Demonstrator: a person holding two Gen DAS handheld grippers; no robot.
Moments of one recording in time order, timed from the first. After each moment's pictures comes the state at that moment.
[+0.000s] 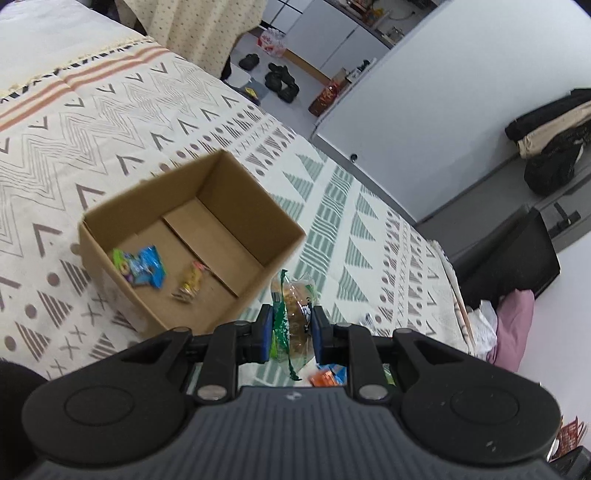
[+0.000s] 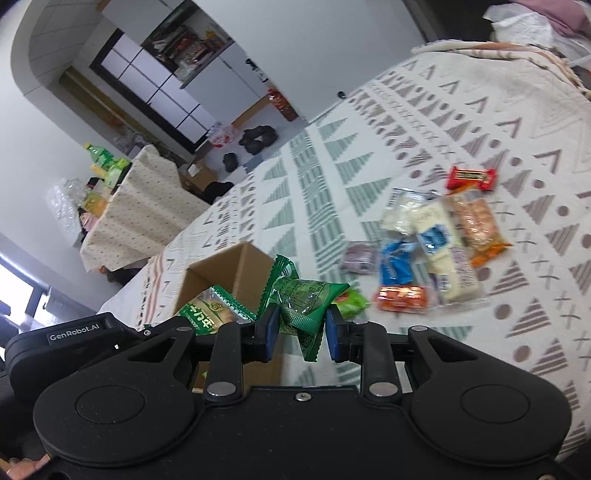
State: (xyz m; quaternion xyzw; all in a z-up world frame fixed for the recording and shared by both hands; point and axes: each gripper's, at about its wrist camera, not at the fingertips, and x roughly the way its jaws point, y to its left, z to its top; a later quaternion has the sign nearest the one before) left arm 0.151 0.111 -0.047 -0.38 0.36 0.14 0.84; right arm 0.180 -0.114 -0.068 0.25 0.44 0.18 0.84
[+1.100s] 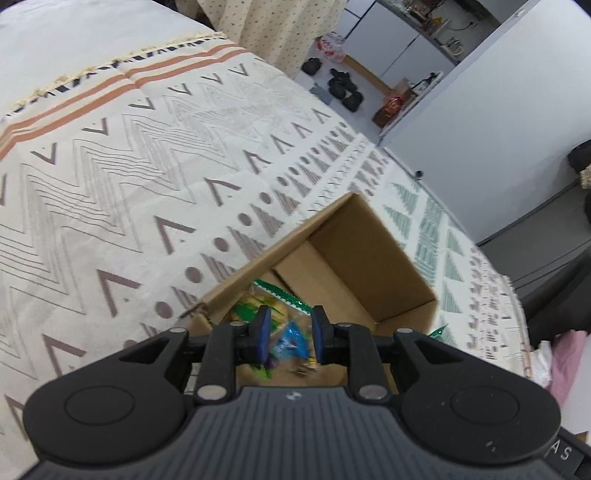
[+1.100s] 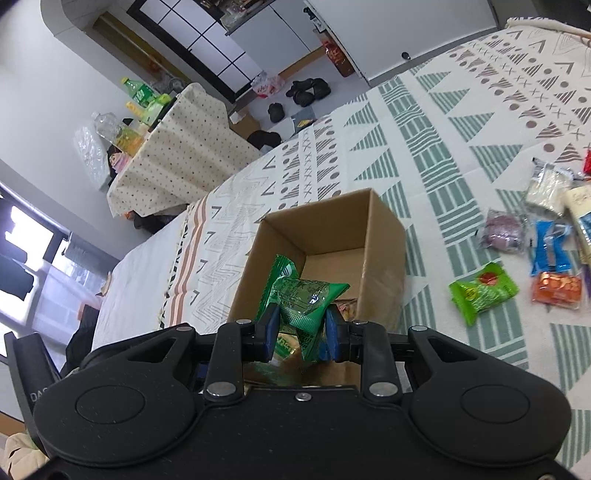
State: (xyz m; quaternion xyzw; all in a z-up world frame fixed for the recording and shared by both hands) left arm 0.159 0.222 -0.105 -0.37 0.39 0.22 0.81; right arm 0.206 0.021 -0.078 0.22 0.48 0.25 0.81
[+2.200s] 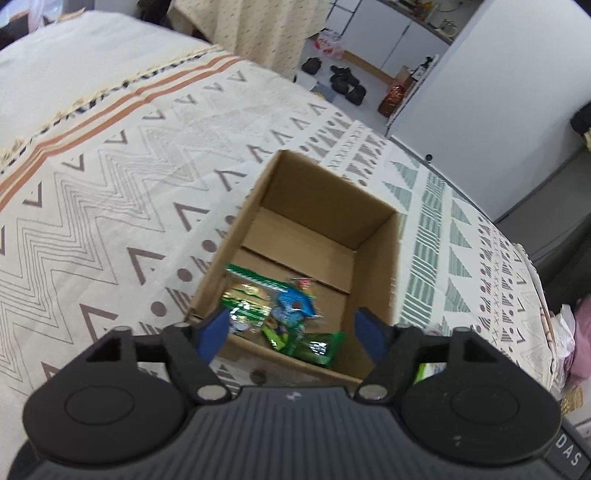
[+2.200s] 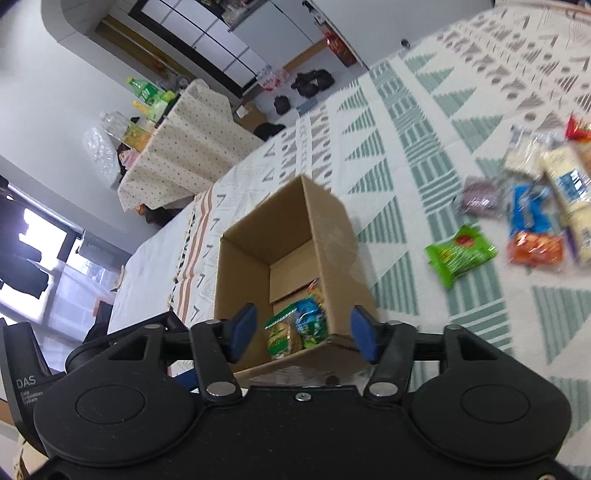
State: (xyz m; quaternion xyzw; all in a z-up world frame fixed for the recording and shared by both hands) left arm 0.133 0.162 -0.072 -0.31 0.40 0.23 0.83; right arm 0.179 -0.031 -0.080 0.23 0.48 0.27 0.80
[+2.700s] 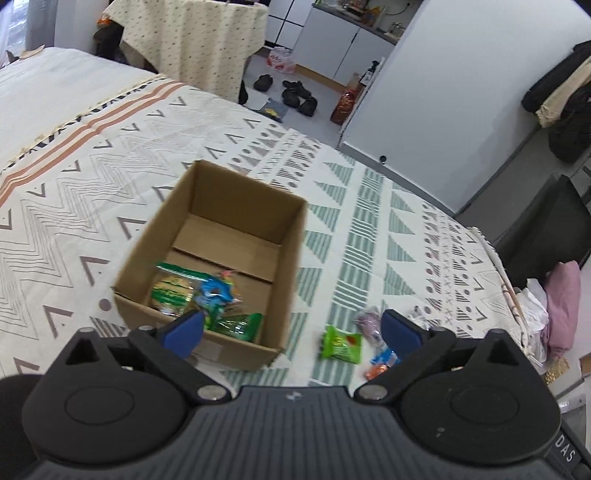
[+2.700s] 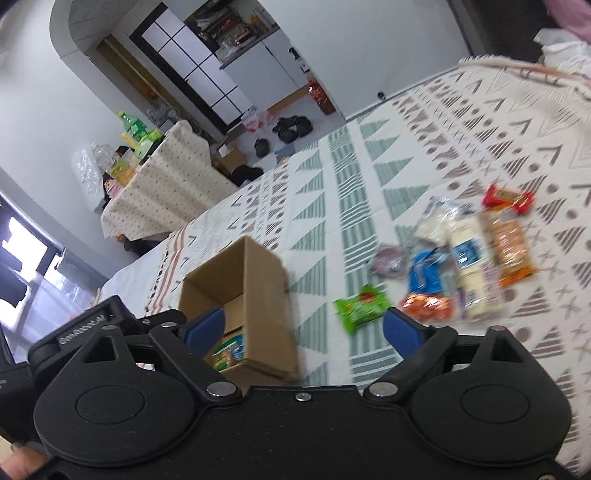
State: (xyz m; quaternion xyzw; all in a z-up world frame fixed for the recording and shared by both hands) left arm 0.140 0.090 -0.042 -0.28 0.38 0.19 0.86; right arm 0.175 -0.118 -0.060 0.21 0.42 0.23 0.85
